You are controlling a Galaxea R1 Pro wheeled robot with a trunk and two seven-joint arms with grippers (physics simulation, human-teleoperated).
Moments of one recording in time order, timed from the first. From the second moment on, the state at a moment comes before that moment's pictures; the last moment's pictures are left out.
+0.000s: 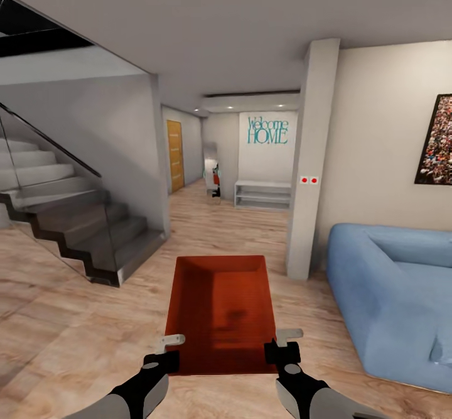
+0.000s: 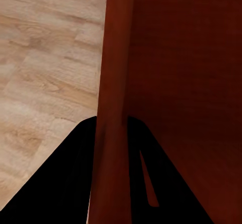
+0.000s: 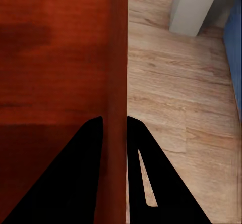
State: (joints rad) left arm -0.60 -0.09 -0.34 -0.18 0.41 -0.02 0.25; right arm -0.66 0.15 -0.18 -0.04 0.30 -0.26 -0.24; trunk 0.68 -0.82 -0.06
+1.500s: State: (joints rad) left arm -0.60 -0.09 -0.35 -0.18 0.42 -0.02 0.25; right arm -0.66 0.15 -0.18 -0.04 0.30 -0.26 -0.24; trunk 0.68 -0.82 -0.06
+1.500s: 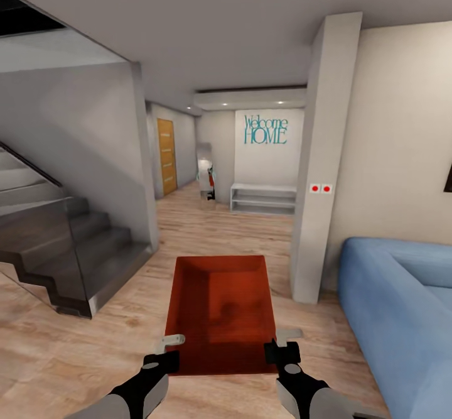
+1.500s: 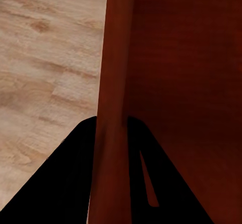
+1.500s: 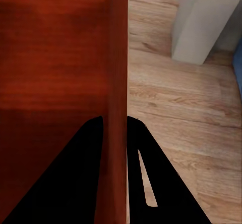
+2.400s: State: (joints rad) left arm -0.60 -0.09 -0.34 -0.18 0.41 -0.02 0.25; right arm -0.66 0.15 -0.18 -0.04 0.29 -0.26 -0.24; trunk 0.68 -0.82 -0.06
